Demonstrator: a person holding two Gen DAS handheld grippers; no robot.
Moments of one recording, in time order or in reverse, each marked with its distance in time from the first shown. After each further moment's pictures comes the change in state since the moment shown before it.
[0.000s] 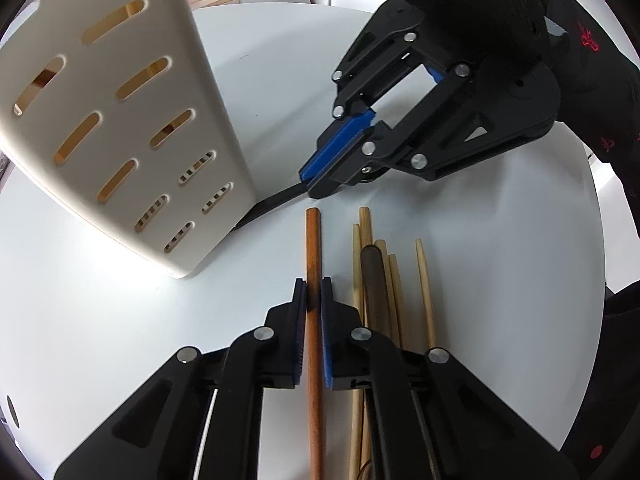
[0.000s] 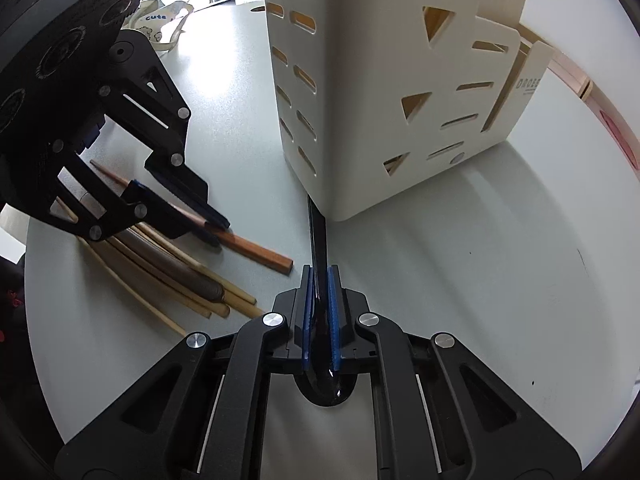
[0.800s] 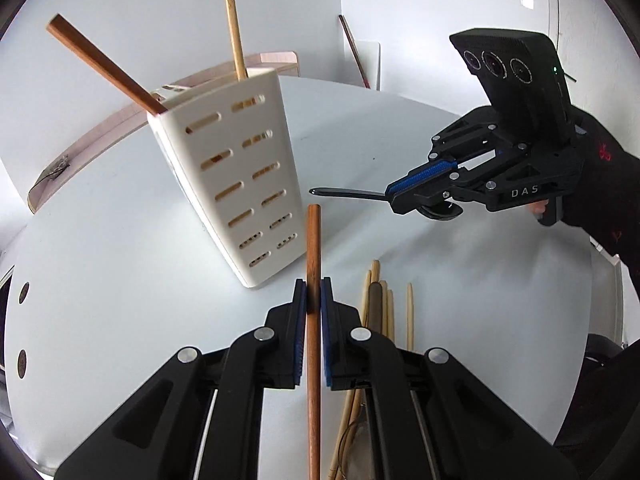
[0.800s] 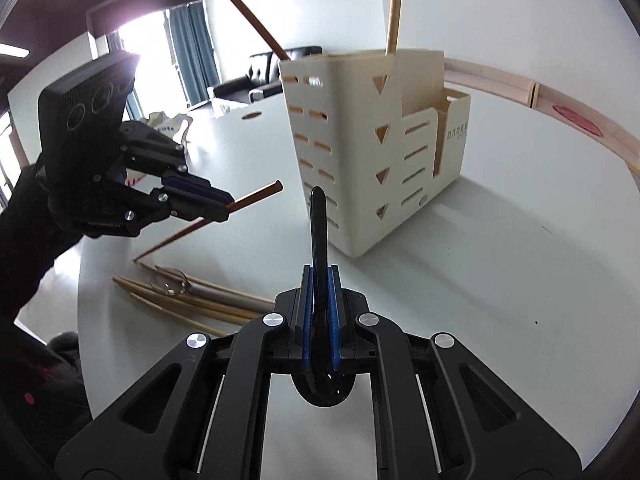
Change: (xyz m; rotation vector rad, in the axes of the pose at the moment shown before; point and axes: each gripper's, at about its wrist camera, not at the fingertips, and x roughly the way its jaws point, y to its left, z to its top) left arm -0.067 0.045 -0.028 -0.138 -0.287 0.135; right arm -0.079 0.024 -0.039 0.209 -0.388 0.012
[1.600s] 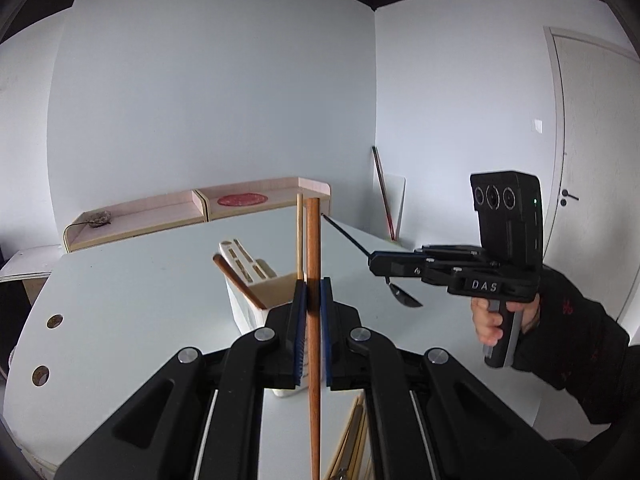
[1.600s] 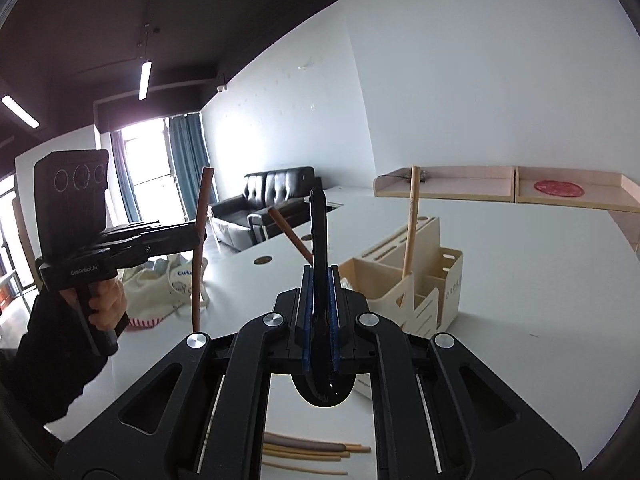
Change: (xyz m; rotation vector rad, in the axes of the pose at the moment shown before) left arm -0.121 -0.013 0.039 -0.168 -0.489 0.069; right arm -0.058 0.029 0.075 0.071 -0.447 -0.026
